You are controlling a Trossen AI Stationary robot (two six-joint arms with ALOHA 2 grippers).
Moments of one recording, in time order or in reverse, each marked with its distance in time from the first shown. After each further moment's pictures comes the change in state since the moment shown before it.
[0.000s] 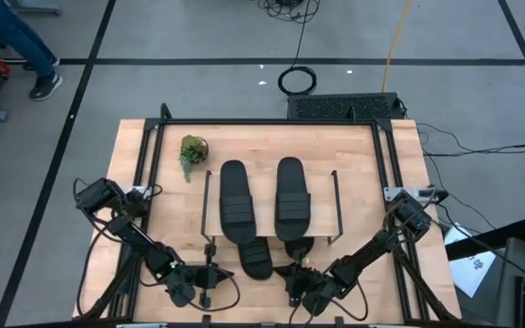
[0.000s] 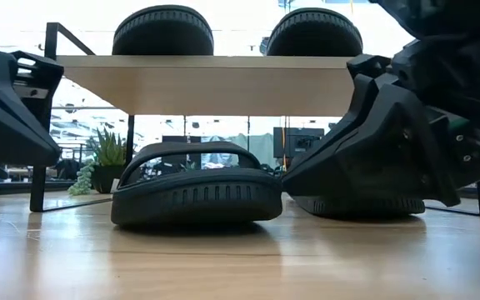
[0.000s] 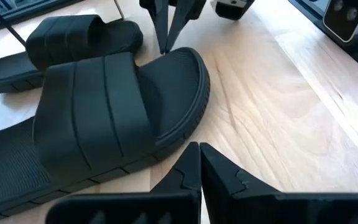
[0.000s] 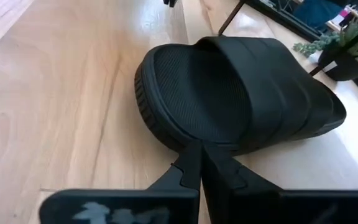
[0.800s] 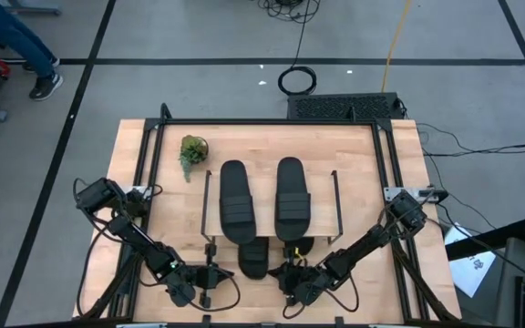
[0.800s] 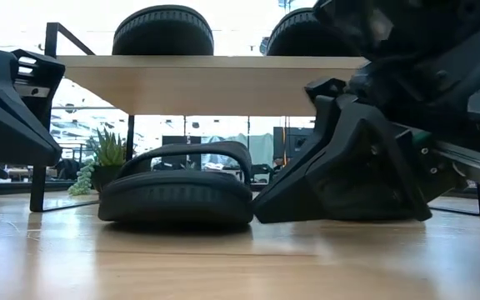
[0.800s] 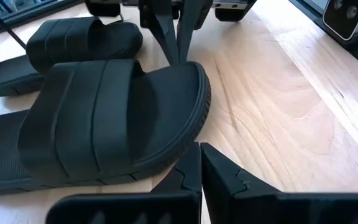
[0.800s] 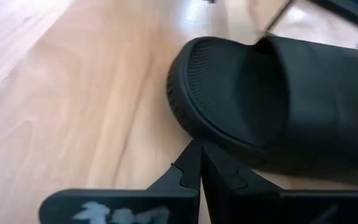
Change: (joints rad) left arm 0.001 0.000 0.000 0.002 0.001 0.019; right arm -0.066 0.003 -0.003 0.080 -0.250 -0.040
